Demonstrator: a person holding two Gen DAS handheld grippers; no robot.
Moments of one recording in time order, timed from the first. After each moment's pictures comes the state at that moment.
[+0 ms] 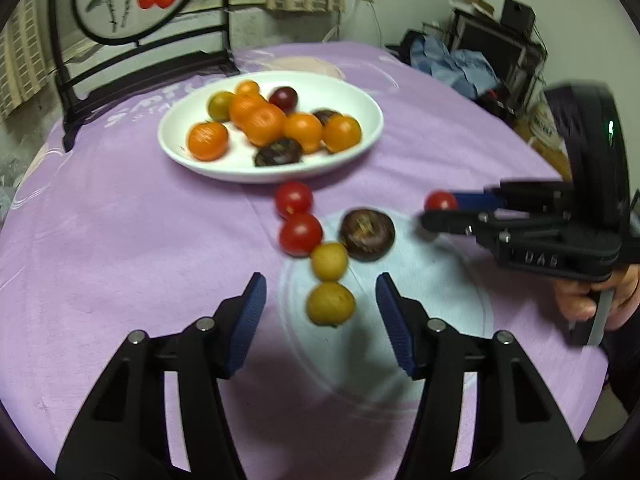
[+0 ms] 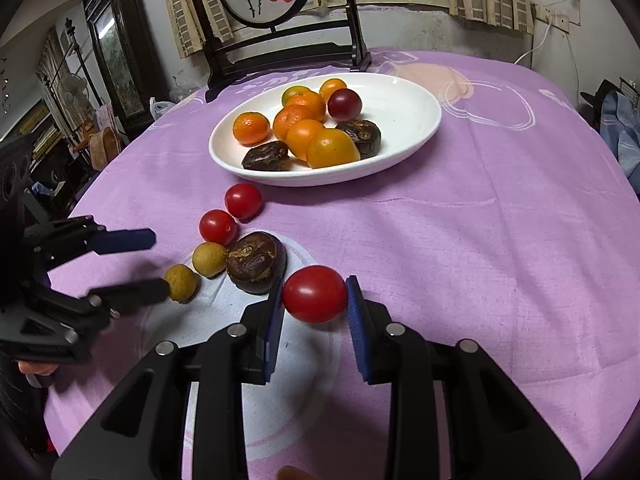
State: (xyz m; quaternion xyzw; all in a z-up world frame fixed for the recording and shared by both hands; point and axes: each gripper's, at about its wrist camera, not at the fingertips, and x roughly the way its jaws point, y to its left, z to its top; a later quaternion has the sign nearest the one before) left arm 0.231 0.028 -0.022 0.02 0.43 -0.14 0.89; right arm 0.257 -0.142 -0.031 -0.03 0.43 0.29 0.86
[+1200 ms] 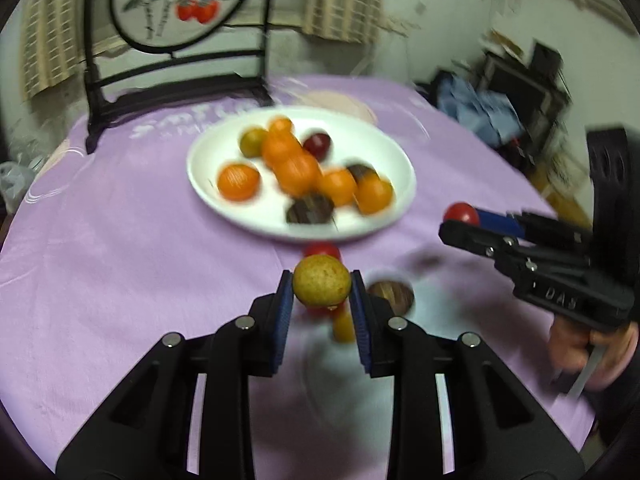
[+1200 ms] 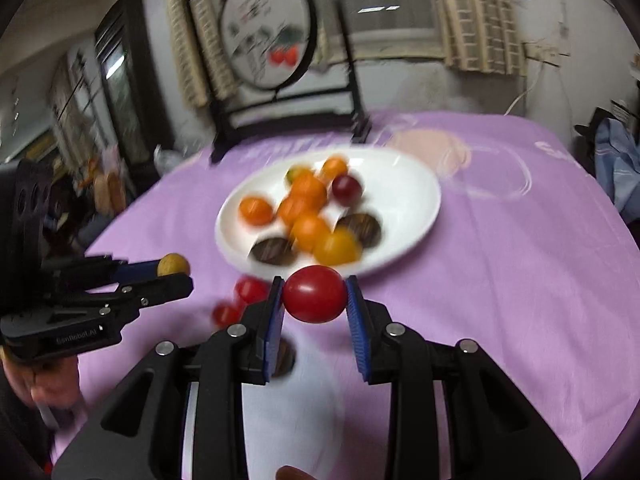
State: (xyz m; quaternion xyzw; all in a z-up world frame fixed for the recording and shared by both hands) left arm 0.264 0.046 0.004 -0.04 0.38 -0.08 0.92; right arm 0.286 -0.136 0.005 0.01 0.33 0.28 0.90
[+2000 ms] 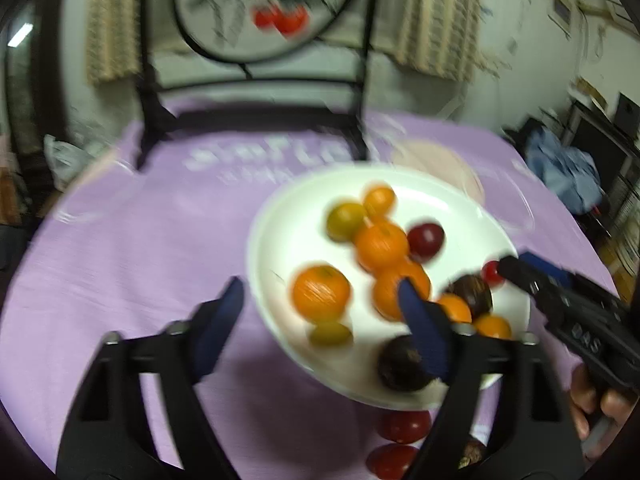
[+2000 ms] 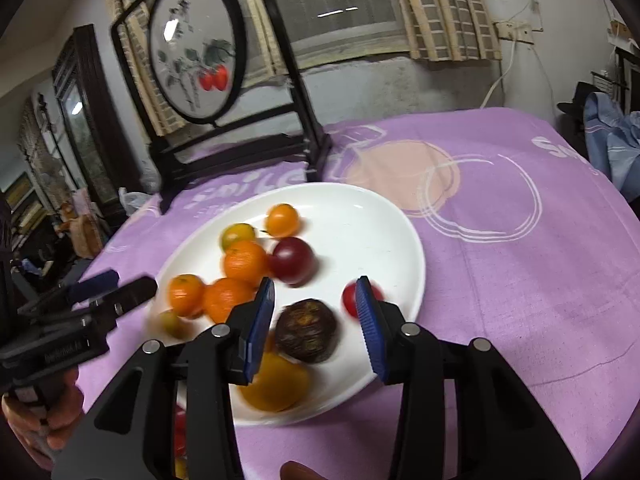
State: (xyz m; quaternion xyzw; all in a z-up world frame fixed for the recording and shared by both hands) left arm 0.355 0.071 0.013 -0.06 0.34 0.07 0.93; right arm 0.375 -0.127 -0.003 0.06 0.34 0.25 0.91
